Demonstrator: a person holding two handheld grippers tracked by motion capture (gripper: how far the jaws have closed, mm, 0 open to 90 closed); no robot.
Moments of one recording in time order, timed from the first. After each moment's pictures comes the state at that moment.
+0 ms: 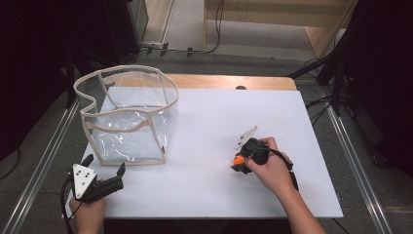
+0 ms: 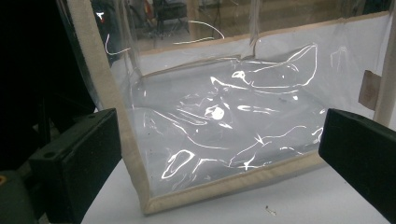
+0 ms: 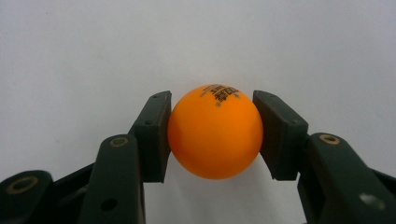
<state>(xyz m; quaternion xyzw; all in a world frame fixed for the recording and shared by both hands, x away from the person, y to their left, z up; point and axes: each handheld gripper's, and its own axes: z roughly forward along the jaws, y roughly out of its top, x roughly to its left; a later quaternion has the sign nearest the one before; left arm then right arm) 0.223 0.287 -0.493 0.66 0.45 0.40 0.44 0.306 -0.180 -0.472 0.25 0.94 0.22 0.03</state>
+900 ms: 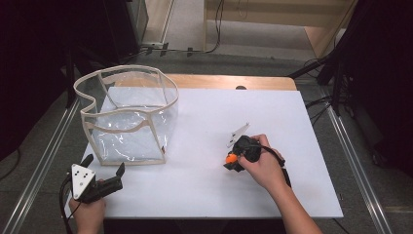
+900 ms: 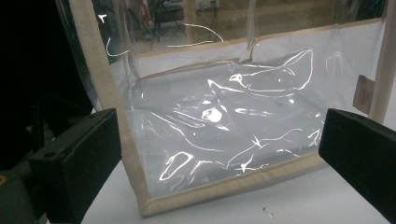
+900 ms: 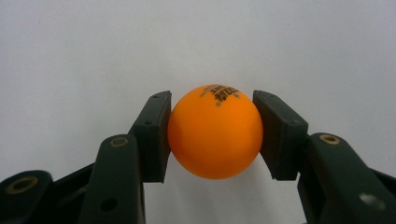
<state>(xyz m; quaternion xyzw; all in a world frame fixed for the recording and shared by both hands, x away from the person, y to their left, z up) 0.222 0.290 -0.492 0.66 0.45 0.39 0.46 0.313 -0.159 -0.466 0.24 0.94 0.23 0.02</state>
